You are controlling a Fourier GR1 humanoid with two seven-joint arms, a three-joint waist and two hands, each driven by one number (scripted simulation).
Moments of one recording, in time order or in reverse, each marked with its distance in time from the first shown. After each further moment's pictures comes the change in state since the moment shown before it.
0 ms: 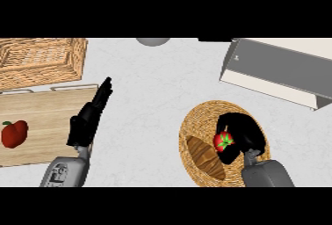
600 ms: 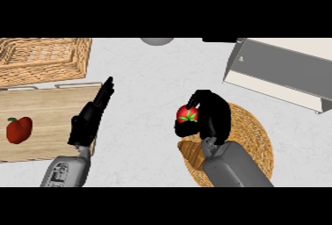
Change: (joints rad) left arm -0.006 0.000 -0.006 0.002 0.001 -0.012 -0.004; right arm -0.265 0.069 0.254 0.015 -0.099 -0.523 0.600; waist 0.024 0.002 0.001
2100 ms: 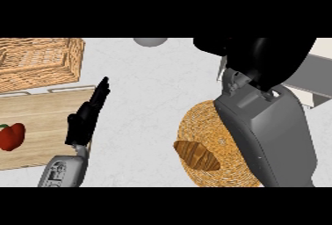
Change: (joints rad) left arm -0.004 0.006 0.031 0.029 0.005 0.008 -0.013; right arm -0.538 -0.015 -0.303 -0.153 0.516 0.216 0.159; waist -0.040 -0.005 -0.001
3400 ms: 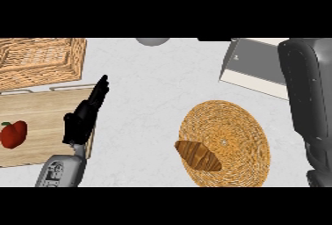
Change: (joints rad) left arm -0.004 0.004 0.003 -0.031 0.004 -0.016 0.019; right arm -0.079 -0.242 -0.249 0.338 0.064 -0.069 -0.265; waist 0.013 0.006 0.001
